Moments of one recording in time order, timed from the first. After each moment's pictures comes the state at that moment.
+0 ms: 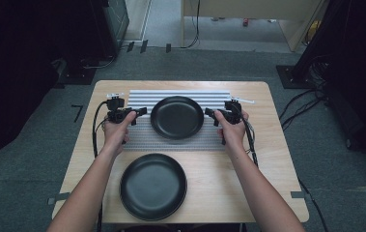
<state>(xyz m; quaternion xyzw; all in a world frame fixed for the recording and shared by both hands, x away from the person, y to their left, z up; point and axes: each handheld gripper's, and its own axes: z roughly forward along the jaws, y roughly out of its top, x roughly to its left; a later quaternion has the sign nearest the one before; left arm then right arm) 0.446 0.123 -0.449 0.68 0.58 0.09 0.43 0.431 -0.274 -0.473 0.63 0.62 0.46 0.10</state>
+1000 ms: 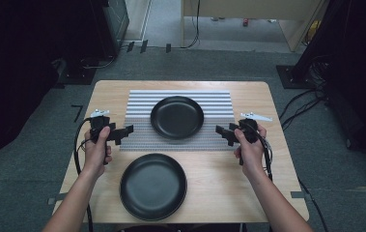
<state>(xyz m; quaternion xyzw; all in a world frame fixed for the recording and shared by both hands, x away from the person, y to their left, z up) 0.368 0.160 -0.440 0.71 0.56 0.13 0.41 0.348 -0.306 -0.457 0.58 0.66 0.46 0.11</state>
